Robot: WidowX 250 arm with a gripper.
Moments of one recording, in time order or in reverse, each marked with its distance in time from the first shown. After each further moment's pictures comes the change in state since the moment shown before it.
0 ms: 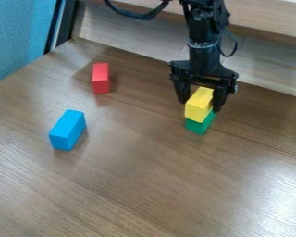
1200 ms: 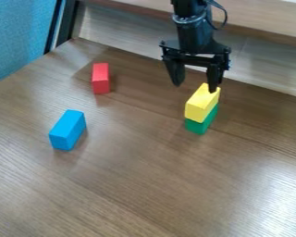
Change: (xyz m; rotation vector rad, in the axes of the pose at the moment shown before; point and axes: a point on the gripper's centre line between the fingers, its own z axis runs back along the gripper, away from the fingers) arm 0.000 0.007 0.039 -0.076 -0.069 -0.024
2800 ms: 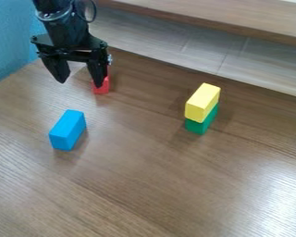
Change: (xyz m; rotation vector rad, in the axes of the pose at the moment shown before) arm -0.089 0.127 0.065 0.183 -0.107 0.230
